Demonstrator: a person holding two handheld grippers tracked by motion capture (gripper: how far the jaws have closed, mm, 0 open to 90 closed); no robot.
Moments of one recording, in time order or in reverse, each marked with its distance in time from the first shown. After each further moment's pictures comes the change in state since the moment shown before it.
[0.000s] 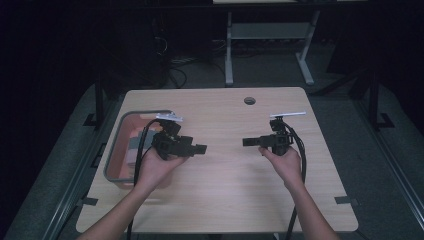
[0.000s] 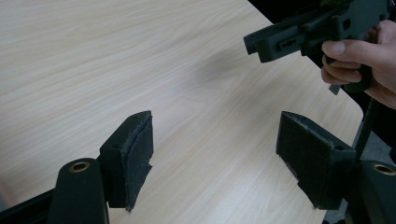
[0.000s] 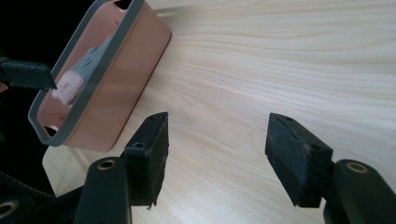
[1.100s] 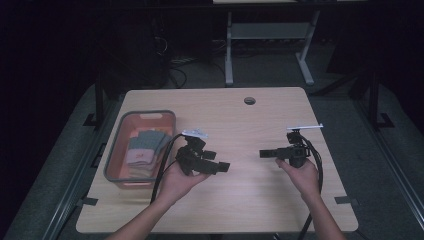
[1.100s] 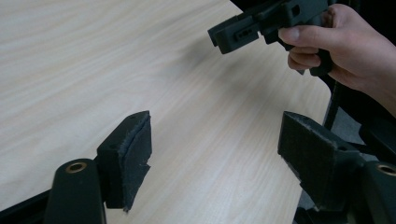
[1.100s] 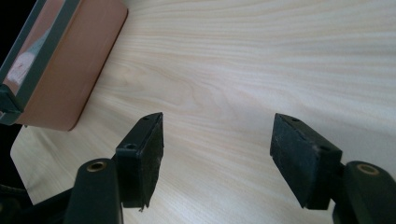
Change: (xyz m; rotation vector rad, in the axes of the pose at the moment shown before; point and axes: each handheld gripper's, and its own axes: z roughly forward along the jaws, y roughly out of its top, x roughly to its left) left arm -0.039 -0.020 0.047 0.036 -0.118 0.049; right arm -0.043 -0.036 -0.021 0.014 -0.067 0.040
